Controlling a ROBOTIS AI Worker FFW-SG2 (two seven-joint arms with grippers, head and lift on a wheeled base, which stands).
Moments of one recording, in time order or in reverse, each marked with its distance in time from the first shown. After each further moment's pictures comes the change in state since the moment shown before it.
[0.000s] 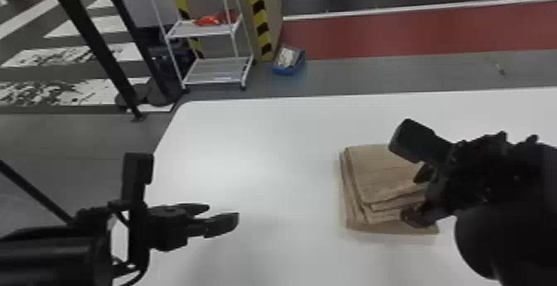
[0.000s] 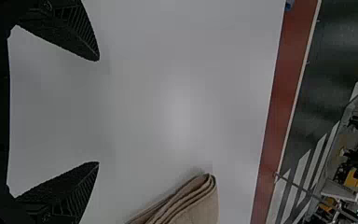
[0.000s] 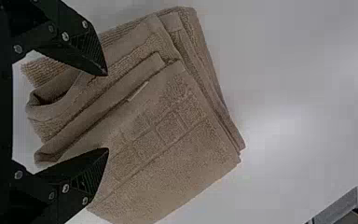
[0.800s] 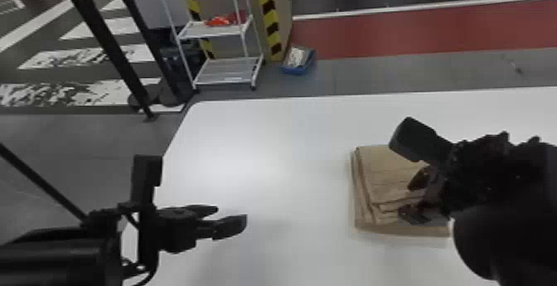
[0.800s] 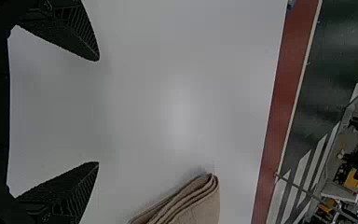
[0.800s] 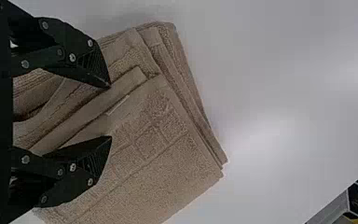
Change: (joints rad) left arm 0.019 0.000 0.013 -0.013 0.007 -0.003 -0.005; right arm -0.001 0.056 -0.001 0.017 -0.009 0.009 0.000
